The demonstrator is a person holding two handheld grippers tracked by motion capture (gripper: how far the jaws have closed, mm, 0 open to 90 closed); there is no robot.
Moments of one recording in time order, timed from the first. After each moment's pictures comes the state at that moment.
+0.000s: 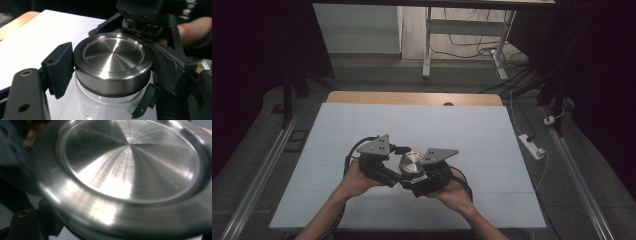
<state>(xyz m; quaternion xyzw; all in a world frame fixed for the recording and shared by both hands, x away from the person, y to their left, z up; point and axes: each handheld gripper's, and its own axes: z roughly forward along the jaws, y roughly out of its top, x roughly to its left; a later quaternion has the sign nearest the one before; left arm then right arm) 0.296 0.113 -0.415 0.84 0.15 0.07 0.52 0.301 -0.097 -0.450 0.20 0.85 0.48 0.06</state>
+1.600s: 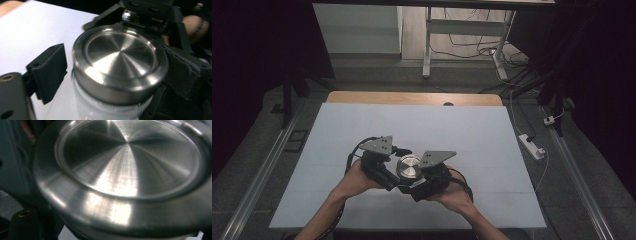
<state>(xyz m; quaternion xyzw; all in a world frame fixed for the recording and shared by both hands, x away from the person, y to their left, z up) 0.301 0.115 -0.418 0.85 0.10 0.00 0.52 0.291 -0.091 -0.444 0.15 0.86 0.48 0.04</state>
